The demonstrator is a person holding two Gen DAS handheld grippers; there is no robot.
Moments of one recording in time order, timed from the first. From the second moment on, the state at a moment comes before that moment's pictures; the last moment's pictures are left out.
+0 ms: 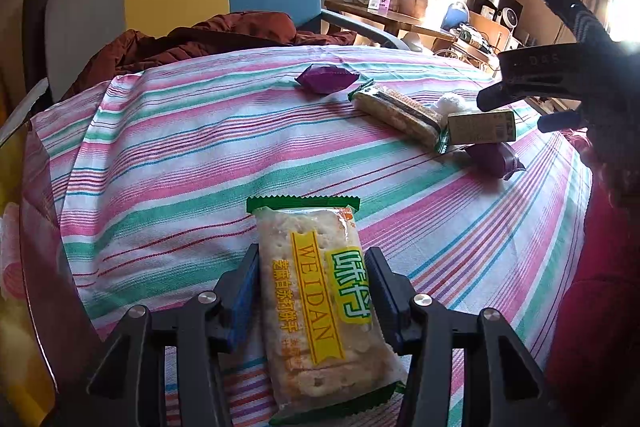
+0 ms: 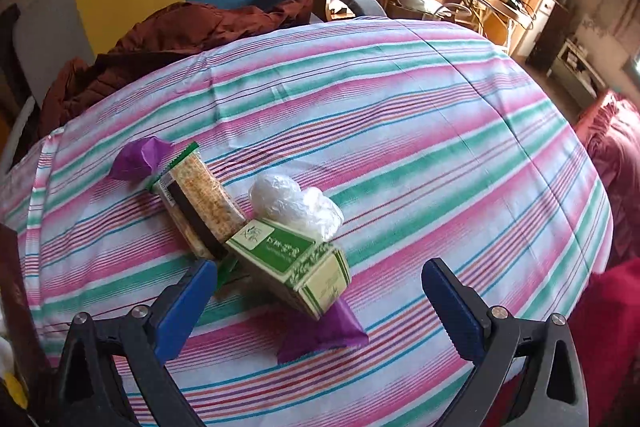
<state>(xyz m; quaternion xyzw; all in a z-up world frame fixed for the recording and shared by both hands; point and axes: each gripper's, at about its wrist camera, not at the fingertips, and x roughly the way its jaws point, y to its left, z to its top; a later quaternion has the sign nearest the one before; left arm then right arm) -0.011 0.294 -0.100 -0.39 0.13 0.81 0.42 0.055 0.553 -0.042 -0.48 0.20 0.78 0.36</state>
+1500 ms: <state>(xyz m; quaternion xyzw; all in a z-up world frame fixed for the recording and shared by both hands) 0.000 0.253 -0.062 -0.41 0.07 0.80 0.43 0.028 0.506 -0.035 -0.44 0.19 0.86 0.16</state>
